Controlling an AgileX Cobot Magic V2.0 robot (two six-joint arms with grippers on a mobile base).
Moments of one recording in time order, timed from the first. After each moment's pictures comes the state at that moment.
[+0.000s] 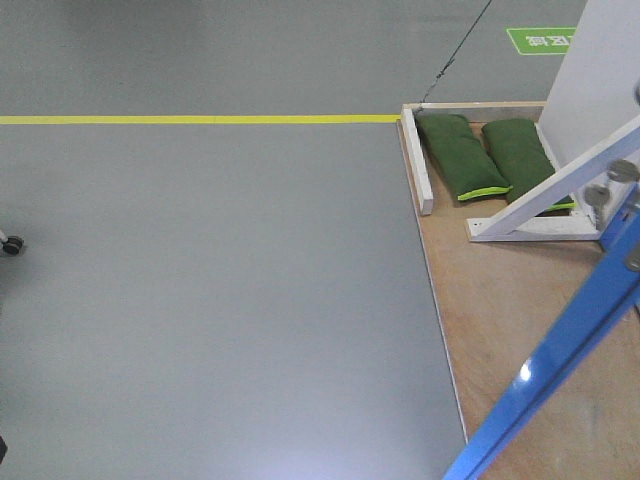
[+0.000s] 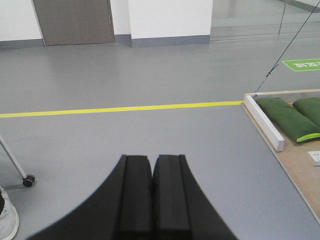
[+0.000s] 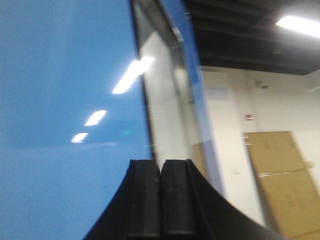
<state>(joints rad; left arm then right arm) 0.00 -0.01 0.03 0.07 0.28 -0.02 -0.43 1.25 -1.57 -0.01 -0.17 0.10</state>
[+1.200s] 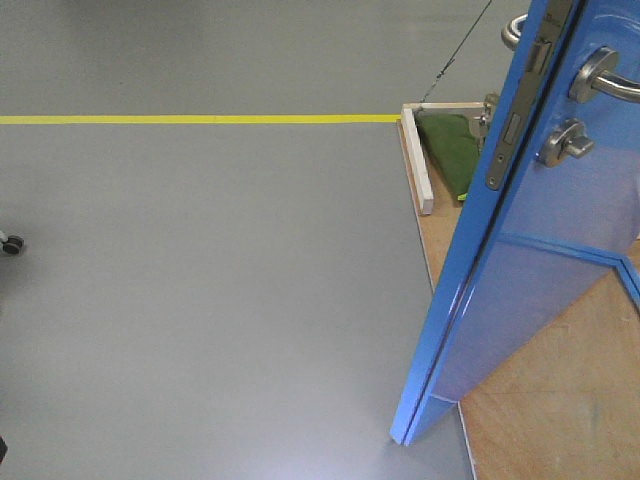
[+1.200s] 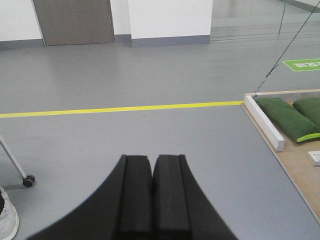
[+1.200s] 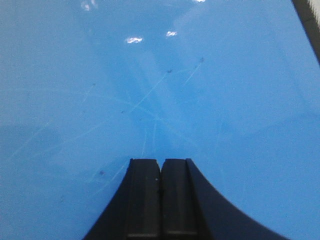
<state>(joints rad) 0.00 -0.01 0.03 0.07 0.28 -0.02 -0.02 1.35 -1.58 0.38 0.16 0.10</state>
